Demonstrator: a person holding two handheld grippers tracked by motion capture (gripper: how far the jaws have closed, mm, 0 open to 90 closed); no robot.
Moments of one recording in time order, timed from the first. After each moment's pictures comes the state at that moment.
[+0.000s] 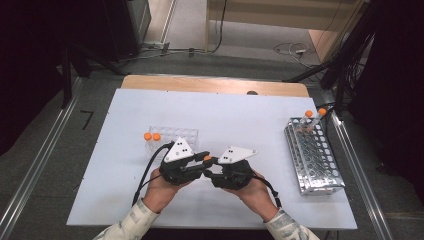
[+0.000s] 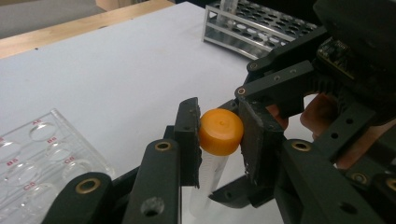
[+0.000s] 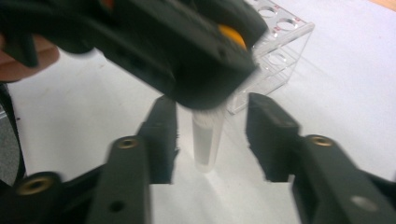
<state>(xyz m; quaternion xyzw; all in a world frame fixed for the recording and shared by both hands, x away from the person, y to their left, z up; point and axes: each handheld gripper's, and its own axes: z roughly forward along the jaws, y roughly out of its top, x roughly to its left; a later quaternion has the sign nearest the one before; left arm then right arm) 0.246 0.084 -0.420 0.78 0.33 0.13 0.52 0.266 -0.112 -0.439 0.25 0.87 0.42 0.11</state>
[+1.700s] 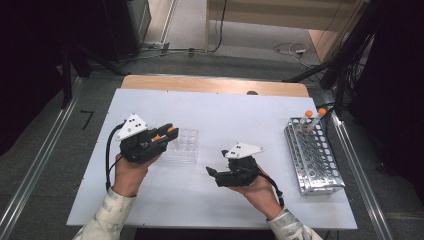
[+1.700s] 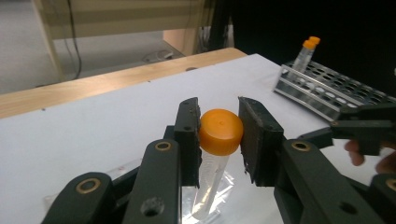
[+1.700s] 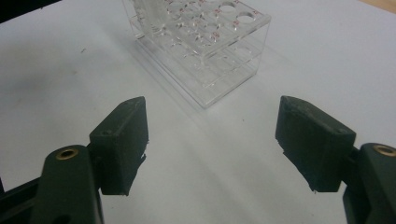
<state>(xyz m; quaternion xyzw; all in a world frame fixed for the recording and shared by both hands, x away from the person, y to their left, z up) 0.261 0.165 -0.384 0.70 0.41 0.22 0.54 0.272 -0.125 -0.437 0.29 0.85 0.41 0.12</state>
